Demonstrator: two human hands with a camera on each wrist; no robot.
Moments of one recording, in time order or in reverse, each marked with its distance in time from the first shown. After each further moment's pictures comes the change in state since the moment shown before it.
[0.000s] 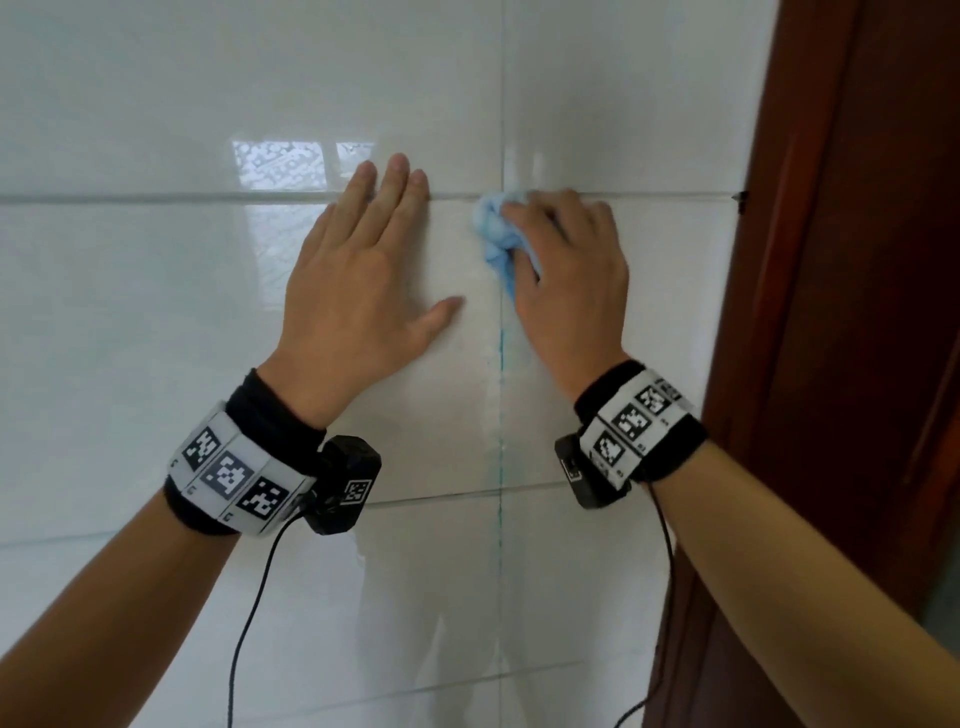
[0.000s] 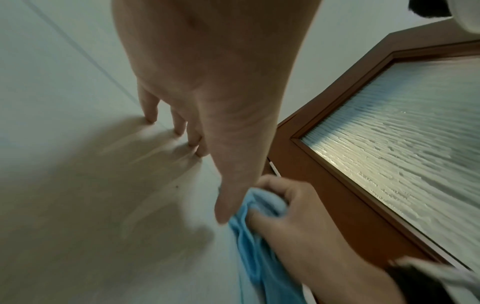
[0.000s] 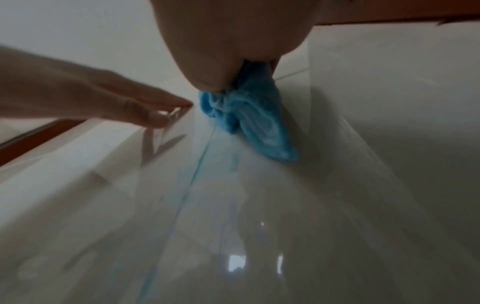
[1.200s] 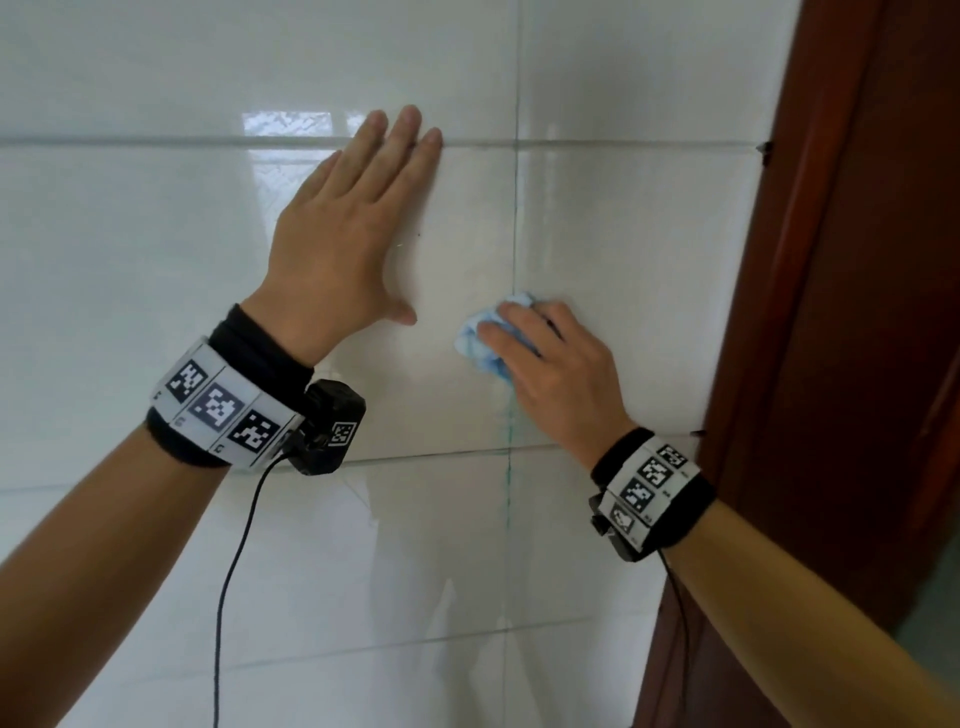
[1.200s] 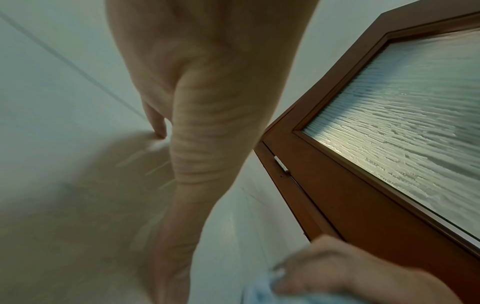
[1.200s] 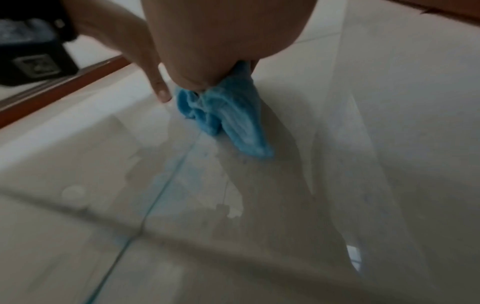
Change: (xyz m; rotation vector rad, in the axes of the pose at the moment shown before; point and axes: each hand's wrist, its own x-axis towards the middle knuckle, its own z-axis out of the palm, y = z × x) left_hand -0.010 -0.014 -0.017 0.140 -0.162 0.054; right_hand -0.107 -0.004 -0.008 0.039 -0.183 -0.327
